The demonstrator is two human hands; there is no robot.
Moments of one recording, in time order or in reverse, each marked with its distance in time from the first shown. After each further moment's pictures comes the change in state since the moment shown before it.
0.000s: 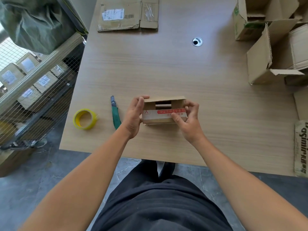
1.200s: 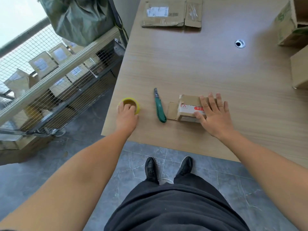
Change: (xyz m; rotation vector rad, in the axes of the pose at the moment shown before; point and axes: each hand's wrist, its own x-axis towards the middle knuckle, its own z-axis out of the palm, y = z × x) left_hand -0.011 -0.045 -0.244 1.555 0.302 0.021; right_hand 0.007 0.002 0.090 -1.449 -0.192 0.056
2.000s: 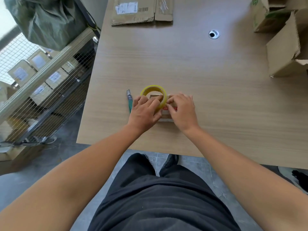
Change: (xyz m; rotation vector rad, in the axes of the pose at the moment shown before) left_hand -0.013 0.175 -0.013 -0.084 0.465 0.619; right_hand 0.010 -0.005 -0.016 0.685 0.351 -0.056
